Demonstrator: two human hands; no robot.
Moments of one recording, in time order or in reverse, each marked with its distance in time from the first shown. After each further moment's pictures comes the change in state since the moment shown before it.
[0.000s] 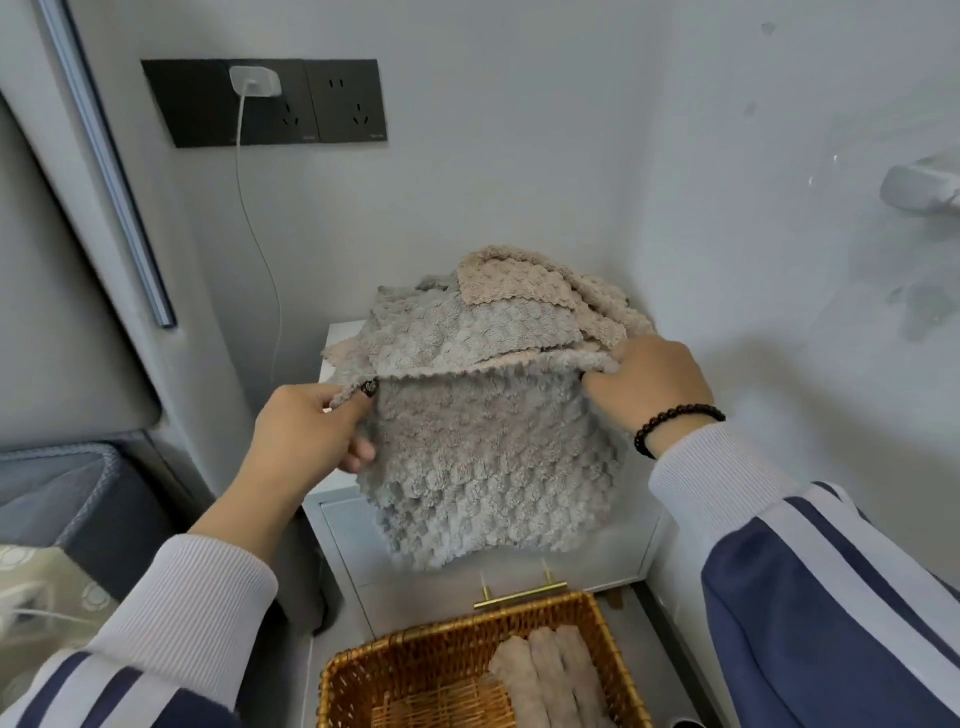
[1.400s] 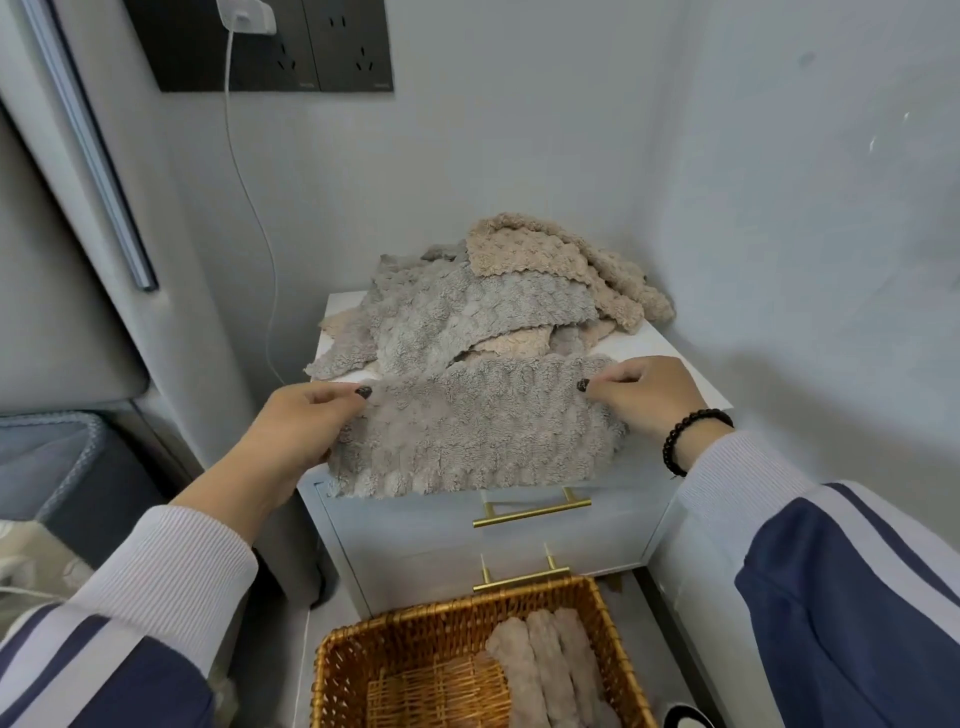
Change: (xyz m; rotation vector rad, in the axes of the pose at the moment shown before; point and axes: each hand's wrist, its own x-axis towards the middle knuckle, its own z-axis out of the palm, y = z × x) left_hand 0.033 -0.043 0.004 -0.161 -0.128 -0.228; right_hand 0.019 0.032 0.048 0.496 -0.183 0.155
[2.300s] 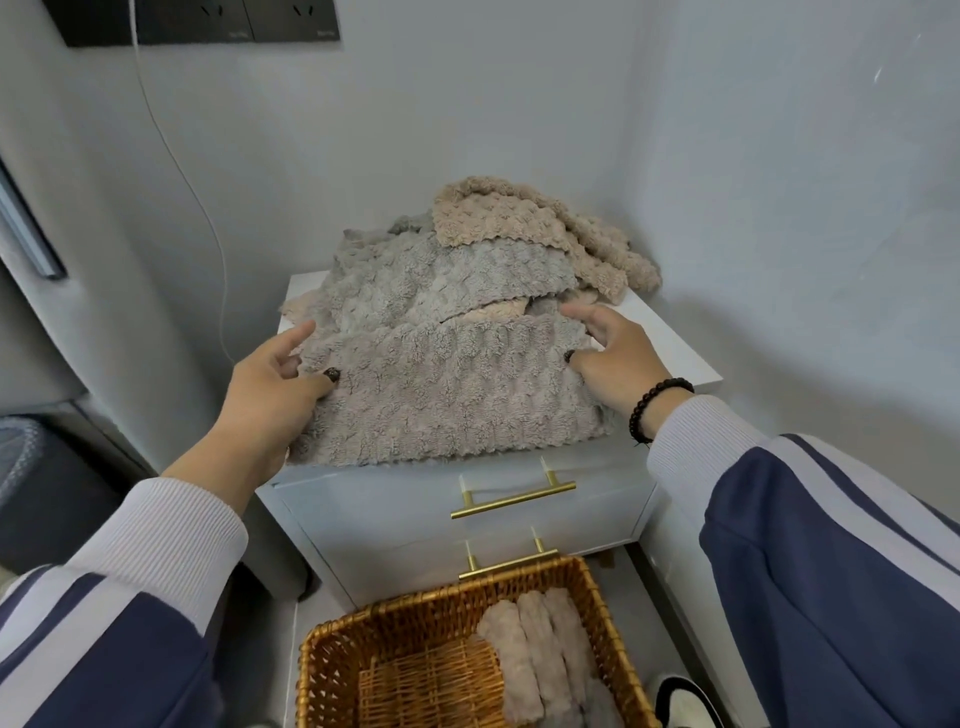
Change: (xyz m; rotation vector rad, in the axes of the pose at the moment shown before) left_hand 0.024 0.004 0.025 -0.055 0.127 0.191; right_hand 0.021 0.010 0.011 0.155 -0.015 -0.156
